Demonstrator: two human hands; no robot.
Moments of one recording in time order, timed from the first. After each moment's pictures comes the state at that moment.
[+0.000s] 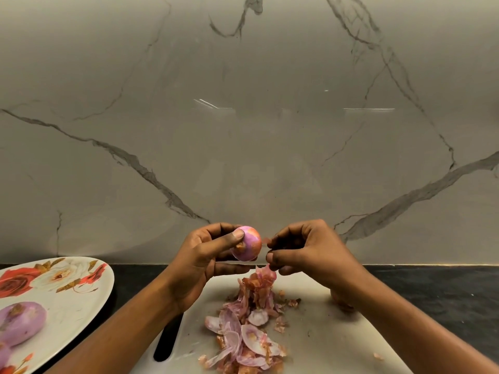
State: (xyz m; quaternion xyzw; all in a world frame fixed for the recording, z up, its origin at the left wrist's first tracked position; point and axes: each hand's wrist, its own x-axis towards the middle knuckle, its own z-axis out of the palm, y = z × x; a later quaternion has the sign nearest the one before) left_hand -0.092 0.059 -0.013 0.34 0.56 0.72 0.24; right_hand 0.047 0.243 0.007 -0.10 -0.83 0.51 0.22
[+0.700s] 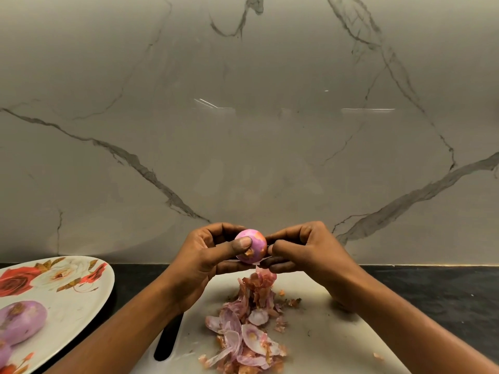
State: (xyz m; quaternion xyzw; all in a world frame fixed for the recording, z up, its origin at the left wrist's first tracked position) left_hand -0.088 0.060 -0.013 0.36 0.58 0.70 0.21; right_hand 0.047 0.235 0.010 -0.06 -0.79 0.58 0.19
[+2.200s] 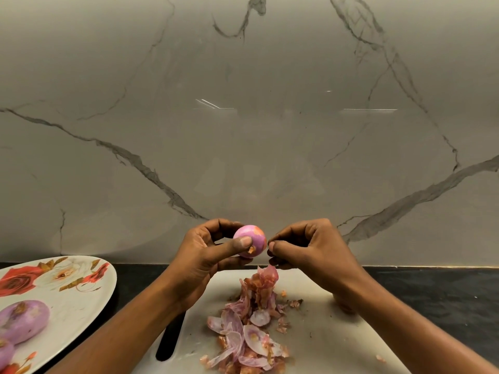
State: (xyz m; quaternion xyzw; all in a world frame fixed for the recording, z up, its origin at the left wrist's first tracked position) left_hand -0.090 0.060 -0.013 0.35 0.56 0.73 0.18; right_hand 0.048 0.238 0.006 -0.06 -0.83 0.48 0.28
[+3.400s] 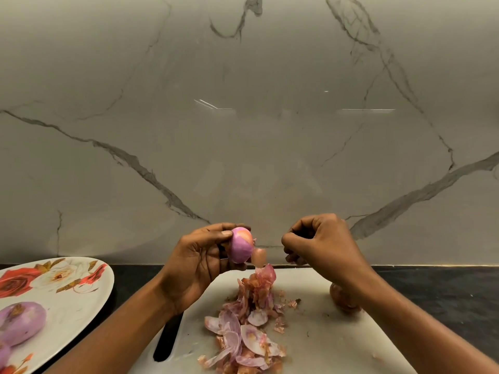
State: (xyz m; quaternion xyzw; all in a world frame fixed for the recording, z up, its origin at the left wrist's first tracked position) left_hand -0.085 0.055 -0.007 0.32 0.48 0.77 0.29; right_hand 0.047 0.251 0.009 -0.14 -0.84 0.42 0.32
